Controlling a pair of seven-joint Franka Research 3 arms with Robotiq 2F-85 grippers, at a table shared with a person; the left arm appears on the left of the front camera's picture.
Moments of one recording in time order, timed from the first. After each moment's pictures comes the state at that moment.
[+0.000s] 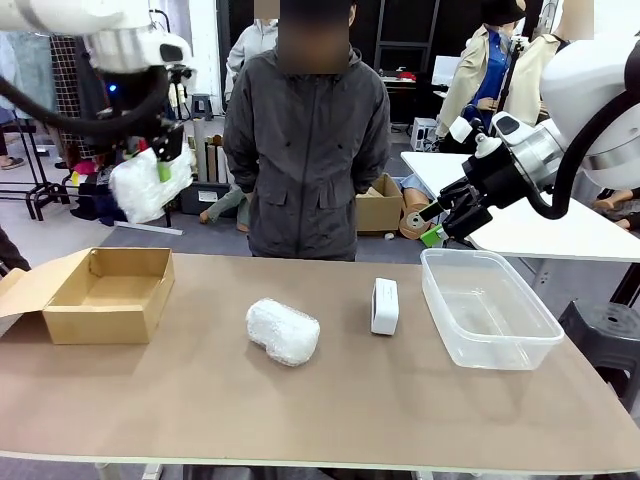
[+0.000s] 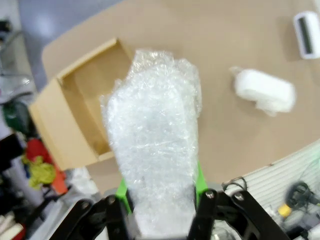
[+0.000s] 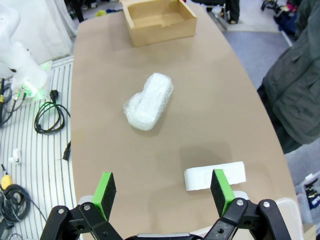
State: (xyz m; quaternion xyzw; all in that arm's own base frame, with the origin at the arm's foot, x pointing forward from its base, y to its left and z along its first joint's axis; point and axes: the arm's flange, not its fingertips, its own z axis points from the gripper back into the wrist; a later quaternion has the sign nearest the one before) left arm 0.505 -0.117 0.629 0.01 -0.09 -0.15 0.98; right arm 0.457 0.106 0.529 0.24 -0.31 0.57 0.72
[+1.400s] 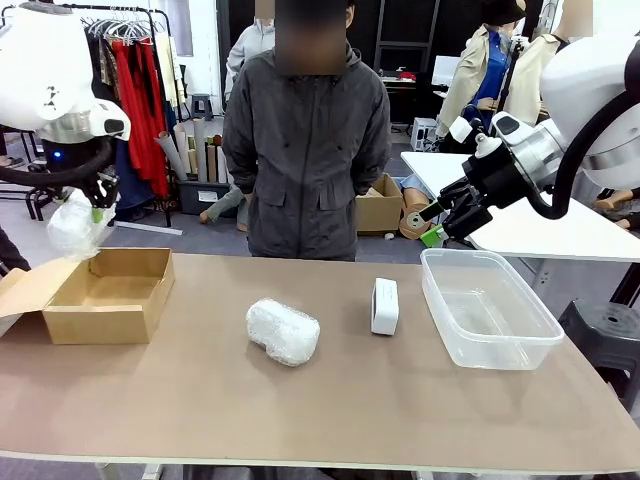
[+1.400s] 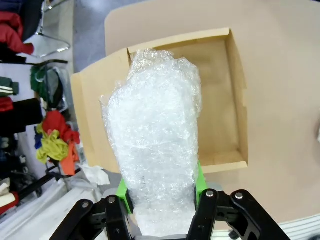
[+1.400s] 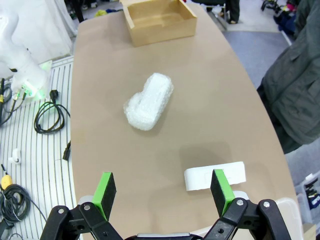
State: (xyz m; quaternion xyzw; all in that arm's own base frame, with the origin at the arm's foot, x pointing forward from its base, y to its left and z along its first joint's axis) left arm 0.531 -0.014 0.541 0.10 -0.12 -0.03 0.99; right arm 0.457 0.106 0.529 0.24 -0.31 0.57 0.72
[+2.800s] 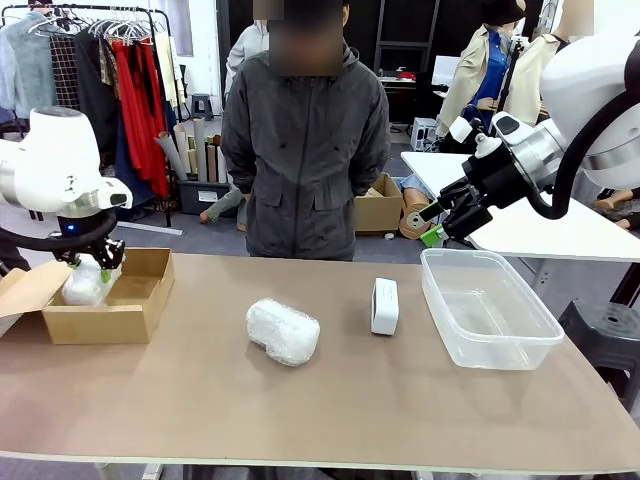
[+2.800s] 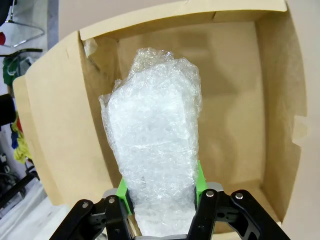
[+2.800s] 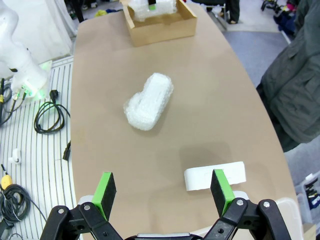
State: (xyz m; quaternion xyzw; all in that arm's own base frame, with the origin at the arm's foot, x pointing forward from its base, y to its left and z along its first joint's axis) left arm 0.575 0.023 0.392 0.06 -0.08 -0.03 0.99; right arm 0.457 0.106 0.529 0.24 -0.31 0.57 0.72
